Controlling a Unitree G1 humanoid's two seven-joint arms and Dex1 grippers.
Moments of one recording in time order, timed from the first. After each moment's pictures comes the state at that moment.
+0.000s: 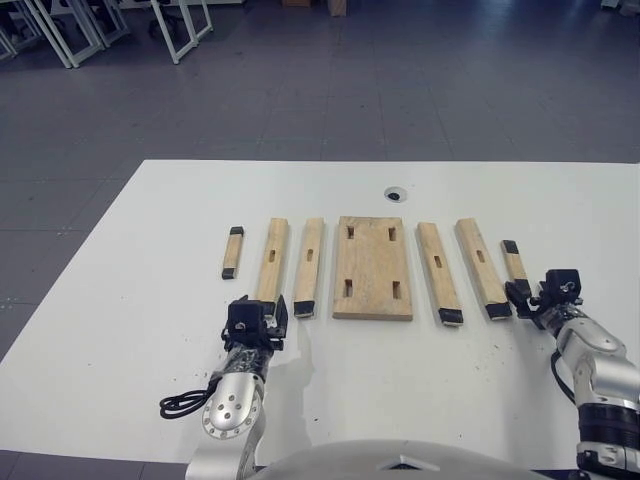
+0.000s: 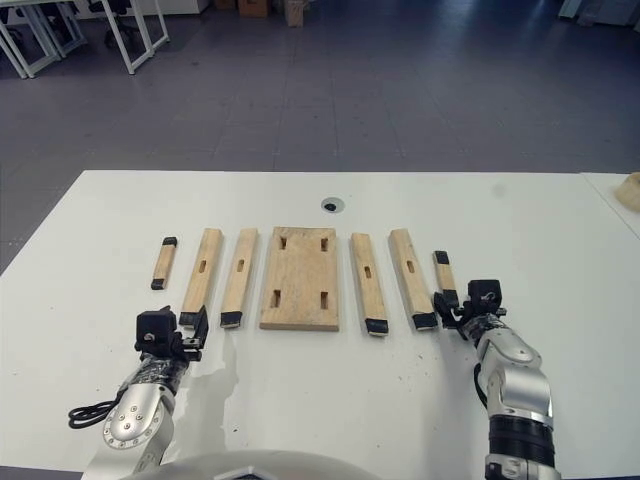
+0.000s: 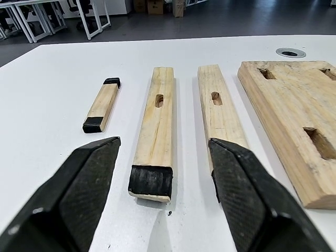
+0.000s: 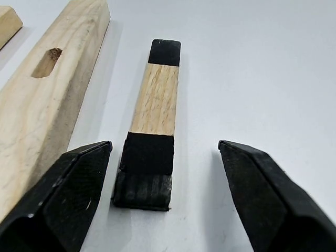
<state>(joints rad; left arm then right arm) 0.54 0.03 -0.15 -0.73 0.08 0.50 0.05 -0.02 -0.43 -0.29 0.17 0.18 0.44 0.35</state>
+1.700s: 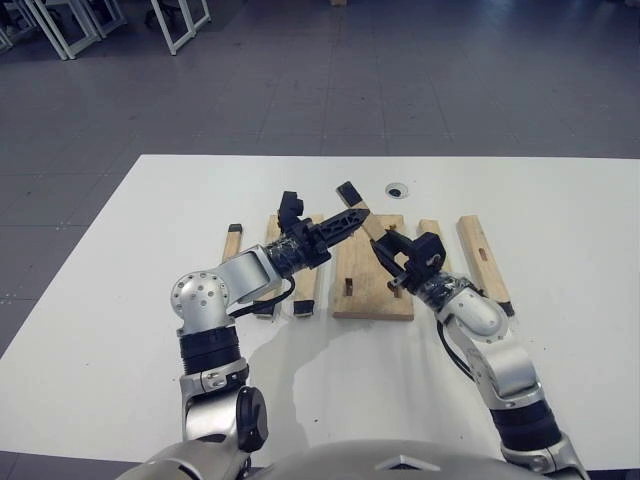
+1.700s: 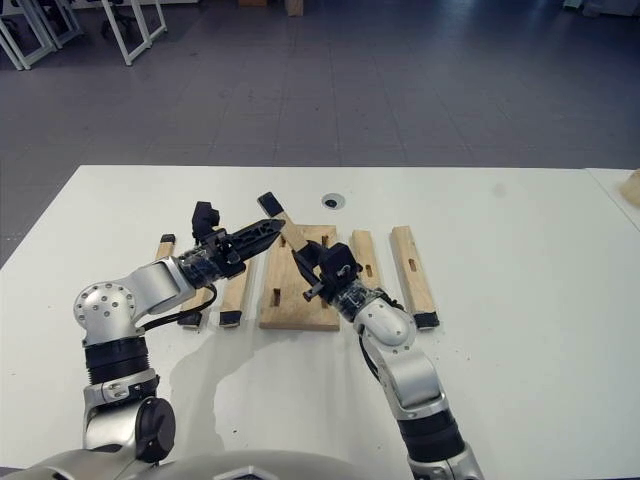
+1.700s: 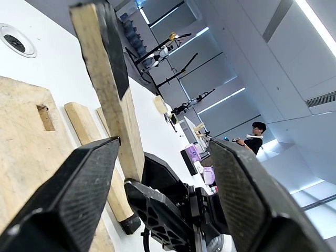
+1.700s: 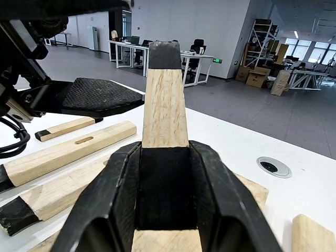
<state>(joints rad) -0.40 0.07 0.36 -0.03 -1.13 1.24 -0.25 -0.04 -0.20 0.27 -0.31 0.10 0.24 0.36</state>
